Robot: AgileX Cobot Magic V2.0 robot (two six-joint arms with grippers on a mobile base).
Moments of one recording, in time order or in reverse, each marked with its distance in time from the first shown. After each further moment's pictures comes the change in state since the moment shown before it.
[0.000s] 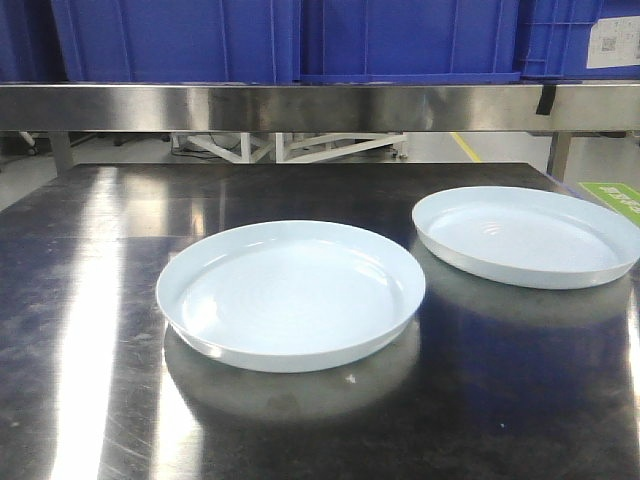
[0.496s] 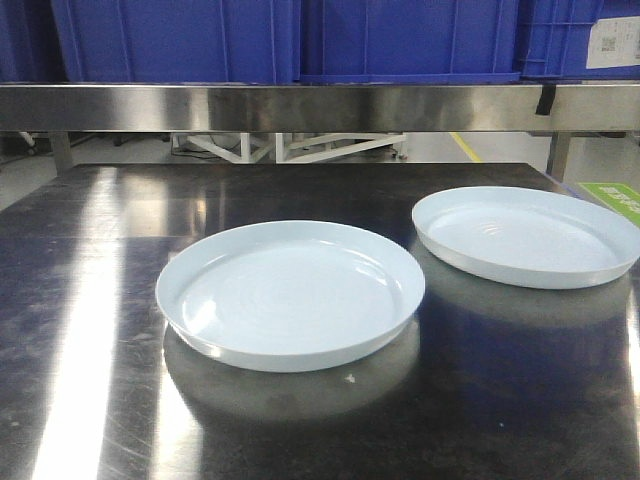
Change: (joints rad) left arm 0.000 -0.178 0.204 -0.002 -0.174 -0.034; right arm 0.000 0.577 -0.656 0.000 0.508 0.000
